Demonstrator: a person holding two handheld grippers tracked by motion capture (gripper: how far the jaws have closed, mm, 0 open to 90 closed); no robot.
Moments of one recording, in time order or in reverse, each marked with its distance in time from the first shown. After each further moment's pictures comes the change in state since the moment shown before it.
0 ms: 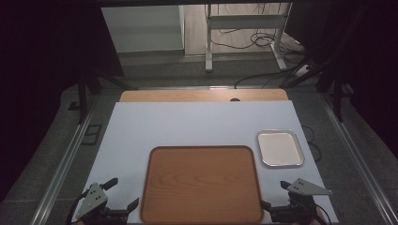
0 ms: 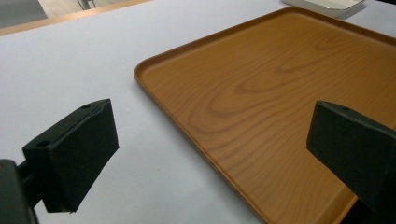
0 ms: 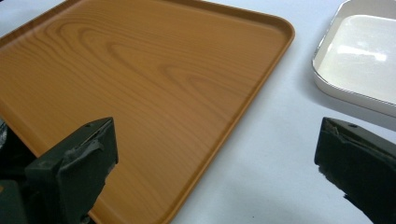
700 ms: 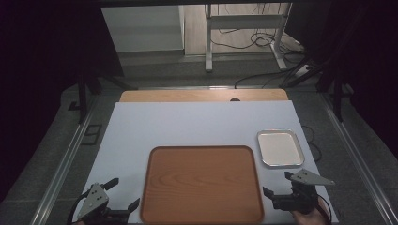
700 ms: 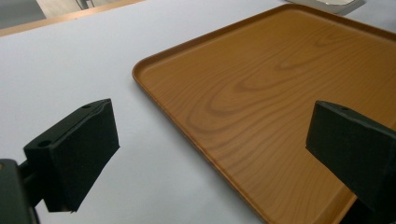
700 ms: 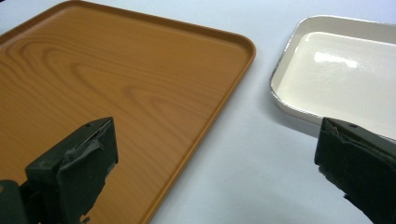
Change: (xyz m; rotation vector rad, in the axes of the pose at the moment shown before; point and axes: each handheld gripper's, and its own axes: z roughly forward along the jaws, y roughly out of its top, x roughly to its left) left arm -0.001 0.001 0.001 0.009 0.001 0.017; right arm -0.022 0.012 0.008 -0.036 -0.064 0.024
